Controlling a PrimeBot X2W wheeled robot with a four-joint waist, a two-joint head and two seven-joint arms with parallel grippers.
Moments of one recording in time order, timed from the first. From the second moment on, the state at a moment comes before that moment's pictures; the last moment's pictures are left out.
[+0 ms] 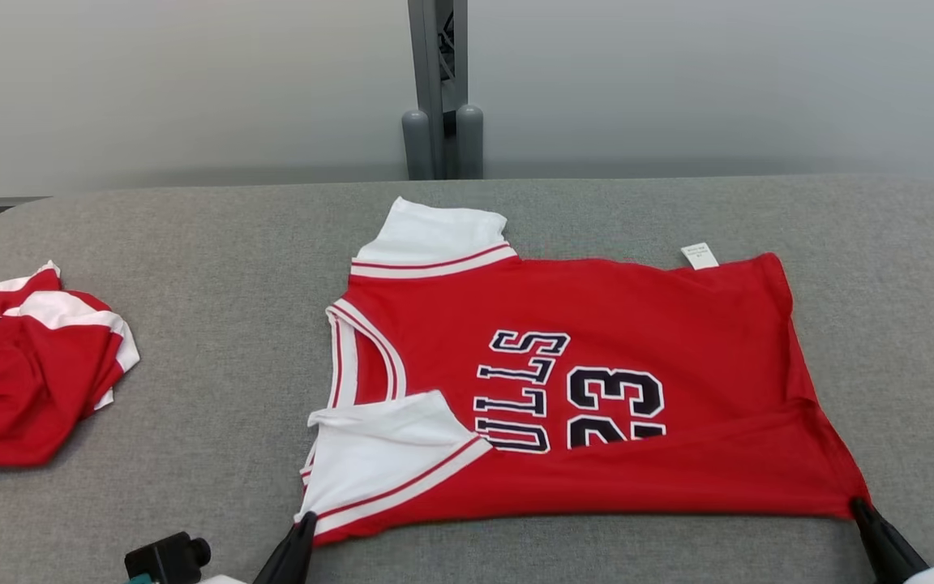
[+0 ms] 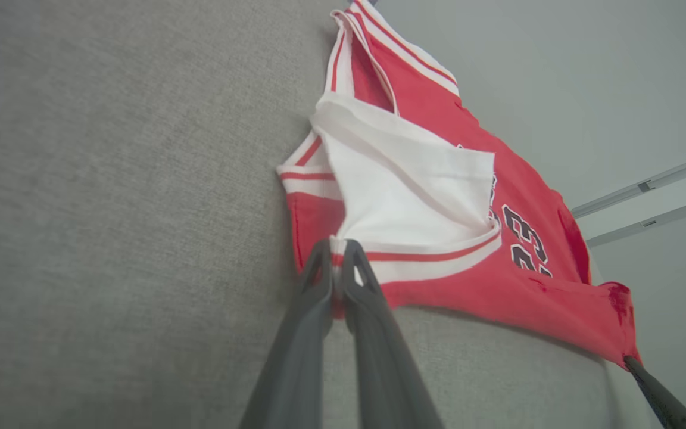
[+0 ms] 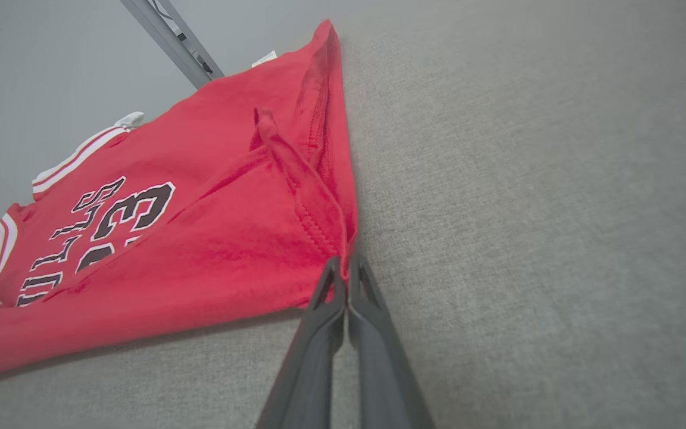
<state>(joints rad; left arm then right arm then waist) -0.04 0.35 -0.63 0.26 -1.21 0.13 -0.19 -0.09 -0.43 0.42 0.59 0.99 0.13 -0.26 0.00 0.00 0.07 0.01</state>
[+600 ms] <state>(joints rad) 0.13 0.42 -0.69 0.01 -1.25 0.28 -0.08 0.09 -0.48 0.36 0.47 1.02 0.13 -0.22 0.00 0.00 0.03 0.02</state>
